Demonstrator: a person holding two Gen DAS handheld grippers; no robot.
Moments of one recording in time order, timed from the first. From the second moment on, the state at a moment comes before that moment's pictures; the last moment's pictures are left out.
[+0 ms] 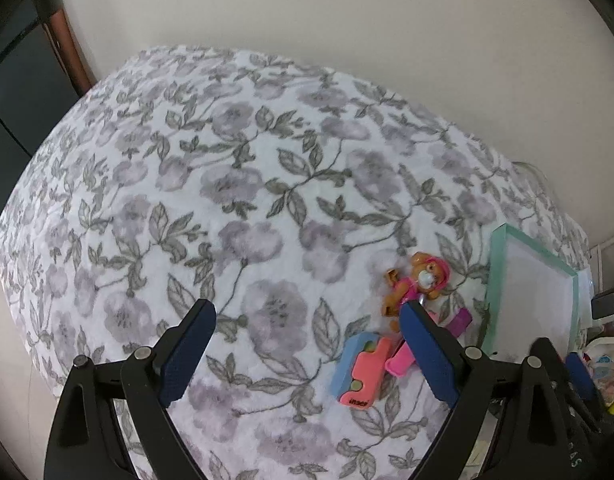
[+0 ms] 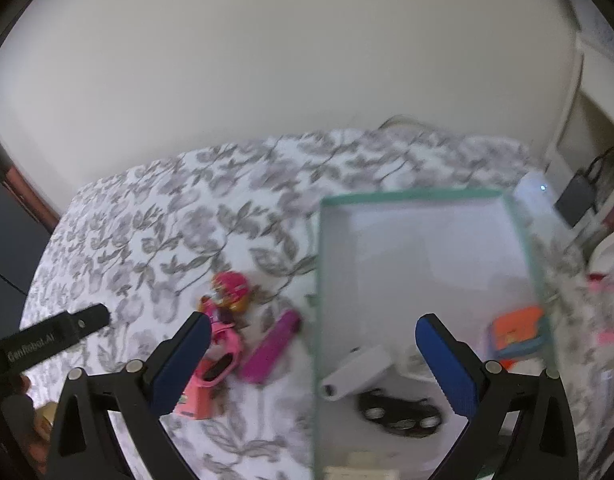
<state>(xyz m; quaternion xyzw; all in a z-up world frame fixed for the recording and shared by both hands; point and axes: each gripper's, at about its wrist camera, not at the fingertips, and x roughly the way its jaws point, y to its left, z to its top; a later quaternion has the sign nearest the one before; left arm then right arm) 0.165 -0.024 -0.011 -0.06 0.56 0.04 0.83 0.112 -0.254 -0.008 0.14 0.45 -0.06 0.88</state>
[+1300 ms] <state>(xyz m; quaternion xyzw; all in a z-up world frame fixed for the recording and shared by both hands) 0.173 0.023 -0.090 -0.12 0.65 0.07 0.75 0.143 -0.175 -0.078 0.11 0.52 0.02 0.85</state>
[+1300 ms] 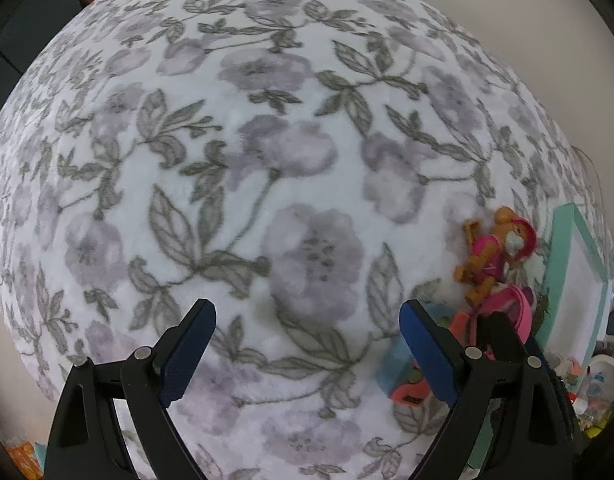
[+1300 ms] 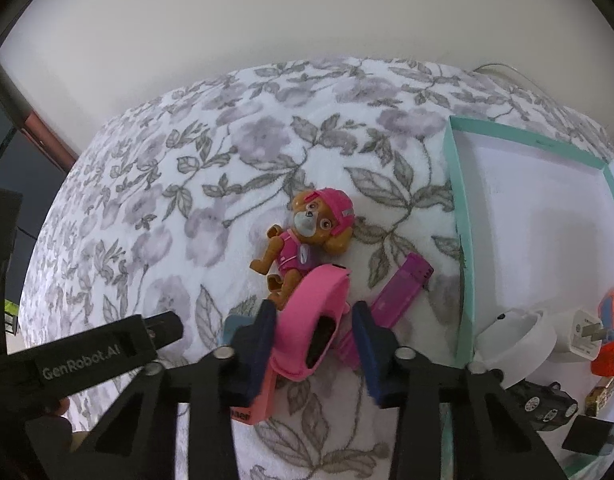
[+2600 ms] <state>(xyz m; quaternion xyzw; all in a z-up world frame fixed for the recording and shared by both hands) 0.166 -0.097 -0.119 -0.06 0.66 -0.01 0.75 0.130 -0.221 -0.085 0.16 0.54 0.00 0.82</state>
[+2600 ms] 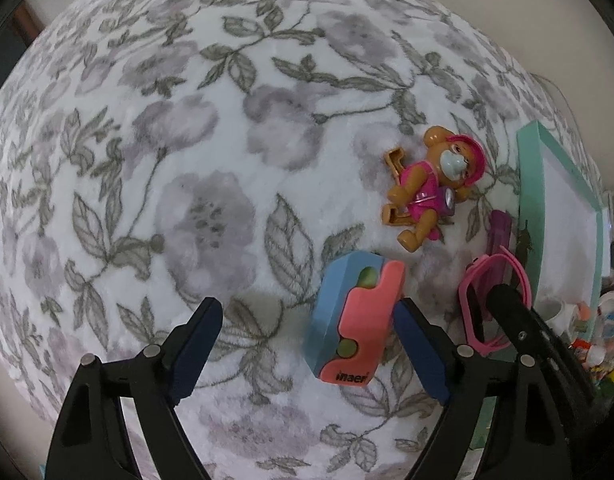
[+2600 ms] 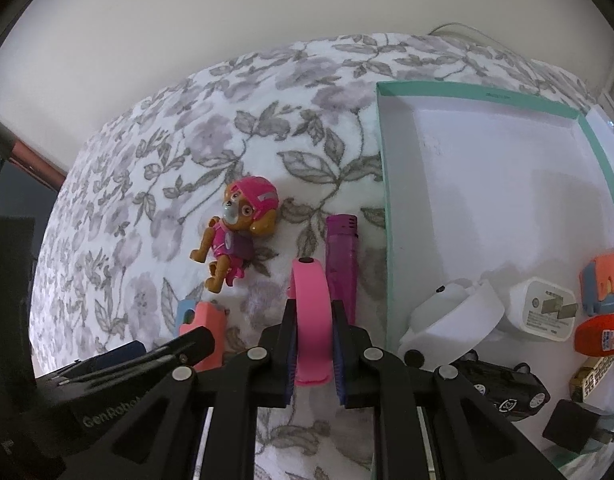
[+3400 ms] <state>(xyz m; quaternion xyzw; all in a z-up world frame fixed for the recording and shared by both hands) 0.153 -0.156 -0.124 0.01 0.65 -0.03 0.76 0.130 -0.220 -0.082 0.17 0.54 0.00 0.82</state>
